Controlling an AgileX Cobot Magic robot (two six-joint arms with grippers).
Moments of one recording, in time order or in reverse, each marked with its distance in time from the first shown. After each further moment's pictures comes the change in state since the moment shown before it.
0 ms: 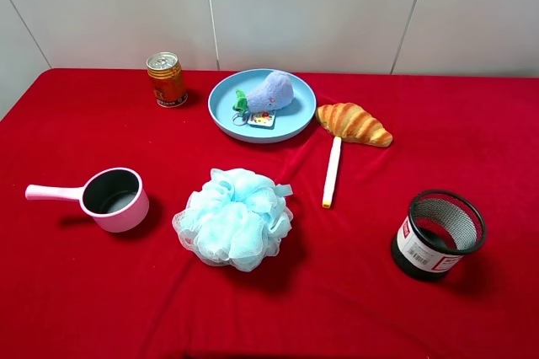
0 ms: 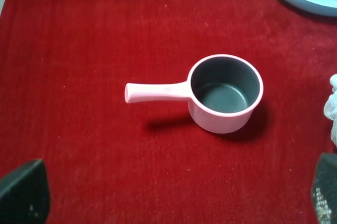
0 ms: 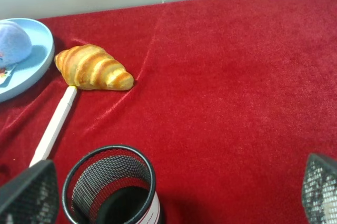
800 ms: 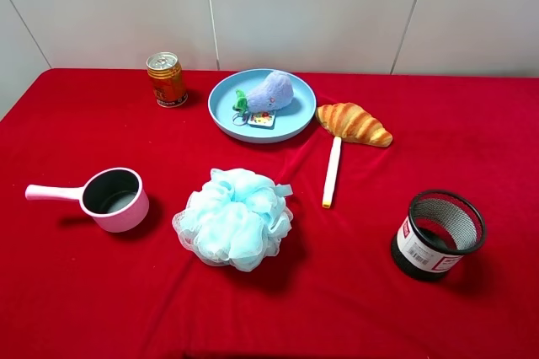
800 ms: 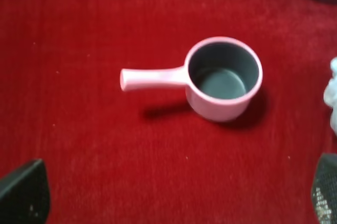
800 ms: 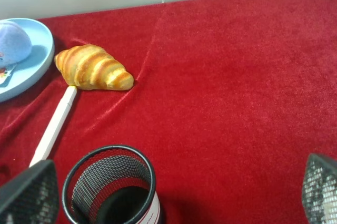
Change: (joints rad) left arm -0.004 0.021 0.000 0.000 0.001 0.000; right arm 0.000 0.000 0.000 0.000 0.000 0.000
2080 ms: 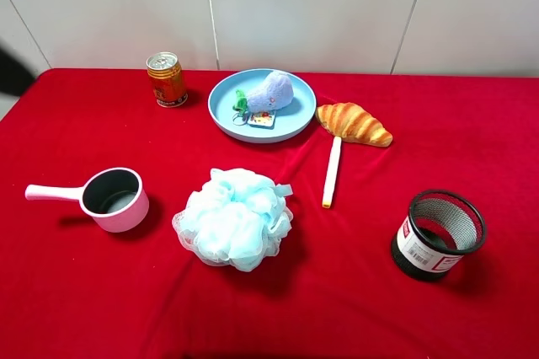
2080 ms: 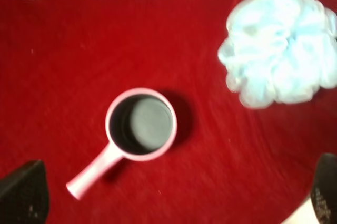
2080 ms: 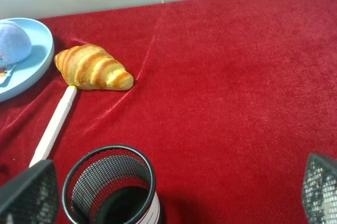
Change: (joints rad) left arm -0.495 0.970 -0.665 0.042 0.117 0.163; right arm 0.000 0.000 0.000 0.000 0.000 0.000
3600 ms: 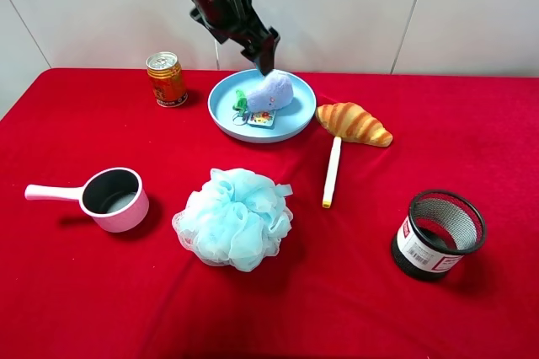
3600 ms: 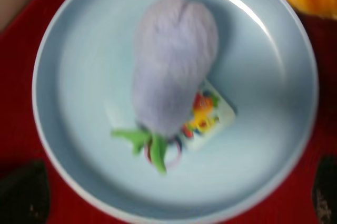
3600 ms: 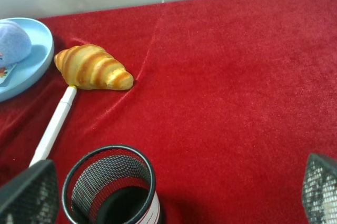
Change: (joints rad) left arm -0.001 1.205 -0.834 -0.042 -0.264 0.145; right arm 0.000 0.000 0.000 0.000 0.000 0.000
